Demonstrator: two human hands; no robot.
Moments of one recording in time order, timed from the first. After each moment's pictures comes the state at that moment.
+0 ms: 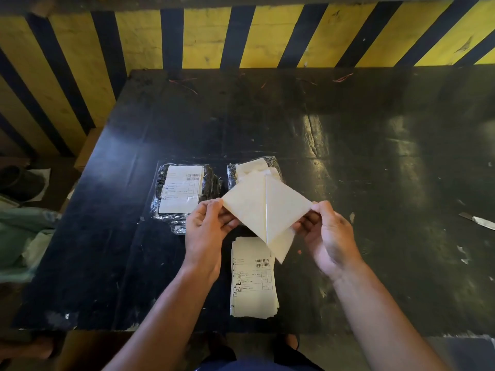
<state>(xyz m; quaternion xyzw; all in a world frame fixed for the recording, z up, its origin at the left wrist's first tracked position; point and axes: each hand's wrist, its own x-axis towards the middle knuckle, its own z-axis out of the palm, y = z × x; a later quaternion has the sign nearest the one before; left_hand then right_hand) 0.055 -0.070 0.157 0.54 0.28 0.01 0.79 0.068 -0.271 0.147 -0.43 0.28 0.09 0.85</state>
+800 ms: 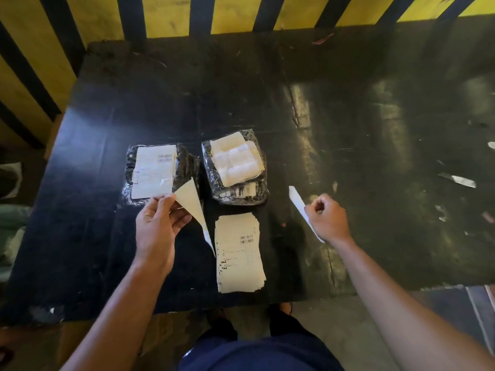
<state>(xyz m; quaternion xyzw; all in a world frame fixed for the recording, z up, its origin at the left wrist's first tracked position) 0.046 -0.031 0.123 0.60 0.30 0.01 0.74 0.071 -0.358 0.016 -0.89 0.22 0.08 0.40</state>
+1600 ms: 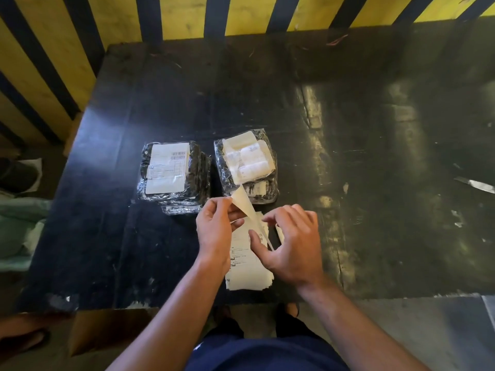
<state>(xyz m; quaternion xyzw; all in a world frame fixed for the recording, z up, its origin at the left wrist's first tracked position) 0.036 -0.107 0.110 0.59 0.34 -0.03 0.73 0.005 -0.254 0.088 -0.93 -0.10 -0.16 0.33</state>
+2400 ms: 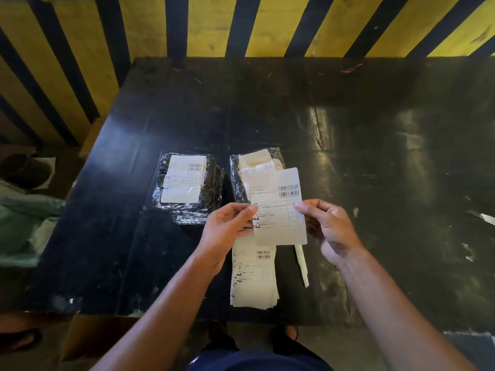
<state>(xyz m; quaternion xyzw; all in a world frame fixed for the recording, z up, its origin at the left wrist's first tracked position) 0.056 -0.070 0.113 0.65 0.20 -0.17 0.71 0.079 -0.293 0.110 -0.59 0.22 0.17 0.76</state>
